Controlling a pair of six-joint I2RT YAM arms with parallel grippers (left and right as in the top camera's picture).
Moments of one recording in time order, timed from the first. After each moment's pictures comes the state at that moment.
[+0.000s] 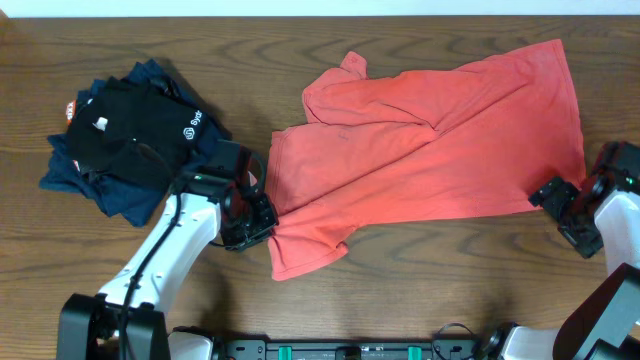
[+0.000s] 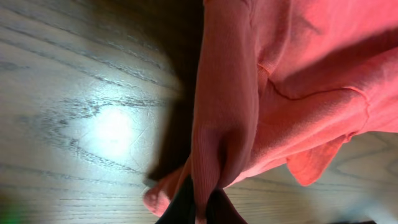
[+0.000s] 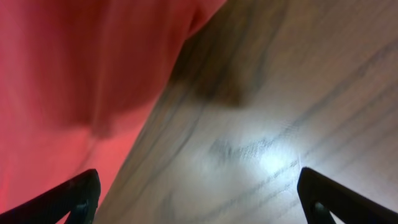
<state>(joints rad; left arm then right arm) -0.22 1.44 0.84 -0.88 0.36 -0.62 -0.51 1.53 0.88 -0.70 0.06 0.43</state>
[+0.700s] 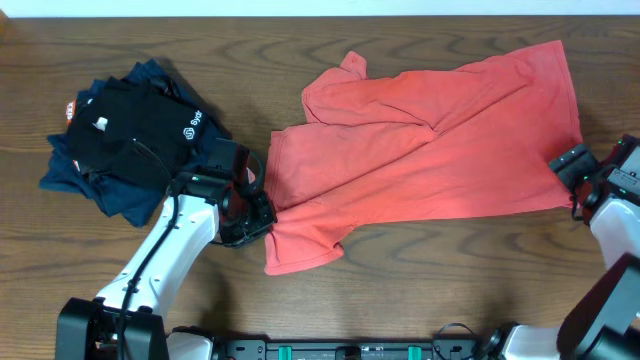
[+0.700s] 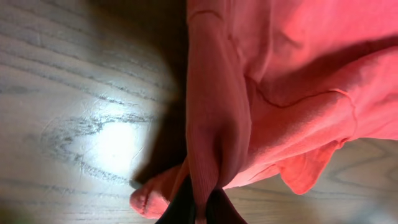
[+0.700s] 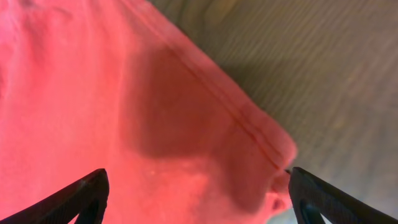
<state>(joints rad) -0.22 1.44 0.84 -0.84 0.33 -0.61 -0.53 1.59 0.82 -0.15 -0.05 0.42</state>
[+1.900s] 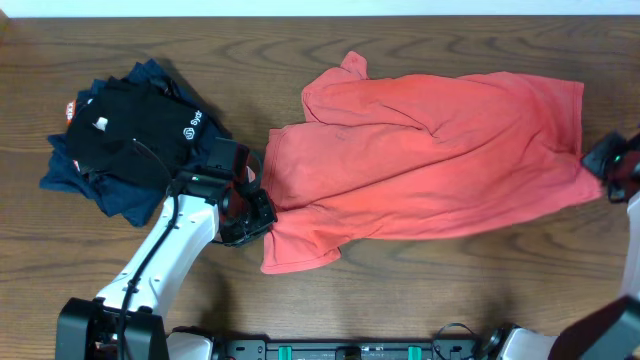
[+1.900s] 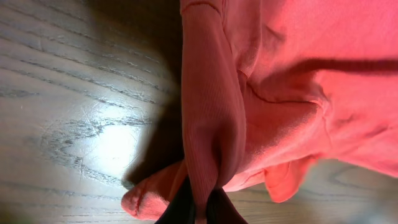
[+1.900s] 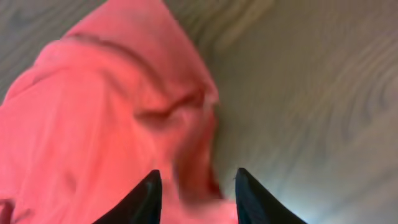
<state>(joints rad) -0.22 1.44 0.84 -0.84 0.33 -0.61 -0.53 1.51 1.17 -0.66 -0.02 0.28</state>
